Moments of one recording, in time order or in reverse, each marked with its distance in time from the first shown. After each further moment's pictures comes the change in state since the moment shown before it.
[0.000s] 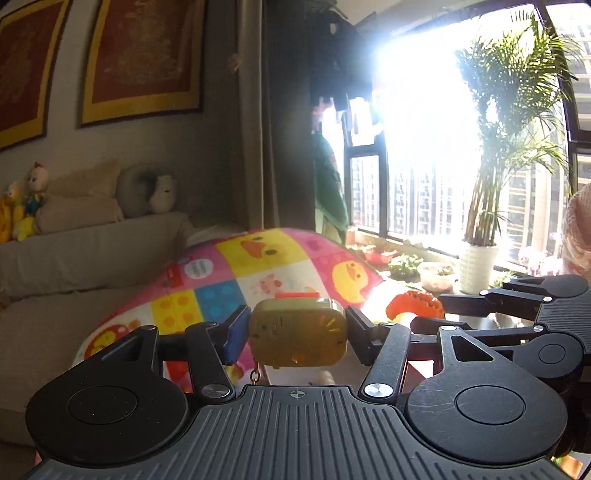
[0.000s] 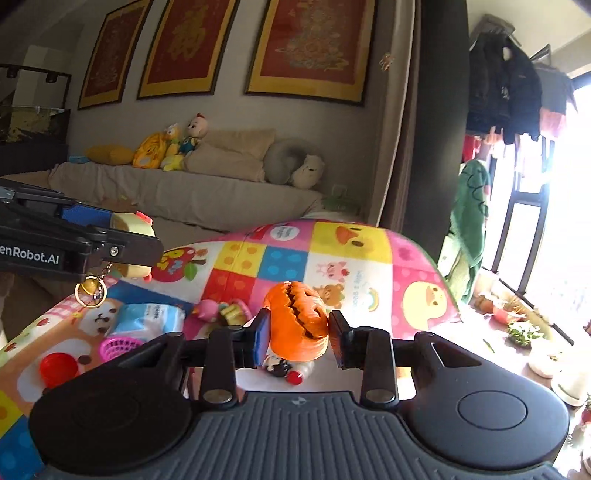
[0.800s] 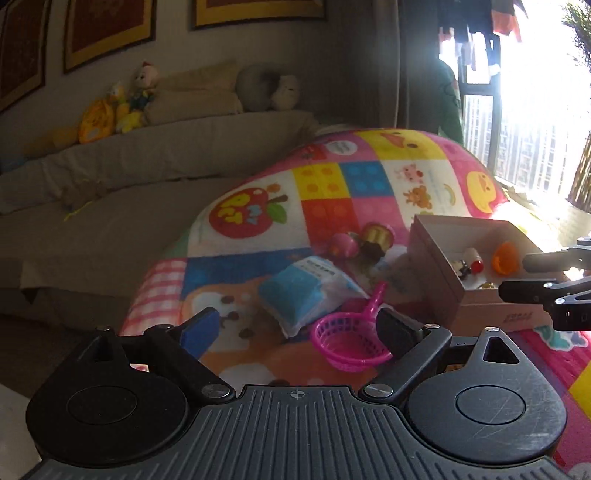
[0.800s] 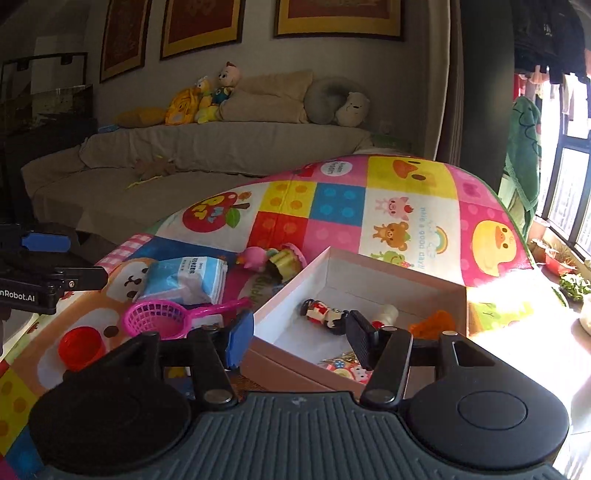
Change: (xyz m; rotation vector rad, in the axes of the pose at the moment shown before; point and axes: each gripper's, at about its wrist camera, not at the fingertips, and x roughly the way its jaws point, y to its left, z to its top) left arm -0.026 0.114 -0.122 -0.181 0.291 0.347; right arm 0.072 0.067 -0.040 -0.024 0.235 0.300
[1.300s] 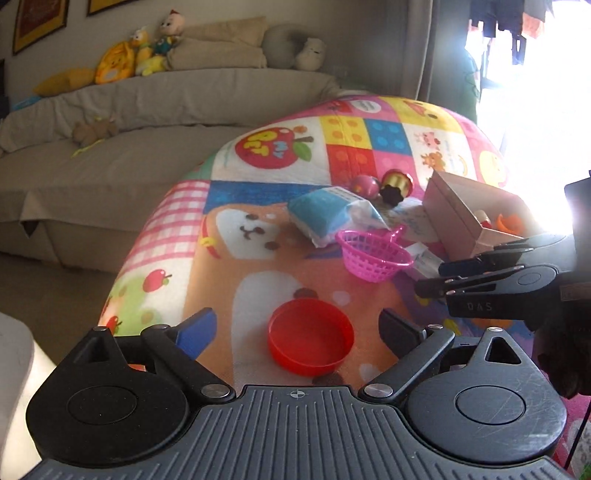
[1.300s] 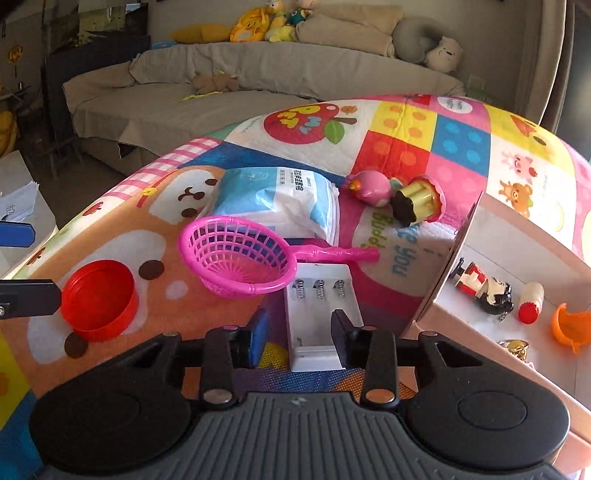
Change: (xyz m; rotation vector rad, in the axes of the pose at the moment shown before) left arm -0.018 0.027 -0.050 -0.097 0.095 -0.035; right arm 0.093 0.064 -0.014 -0.085 0.213 0.097
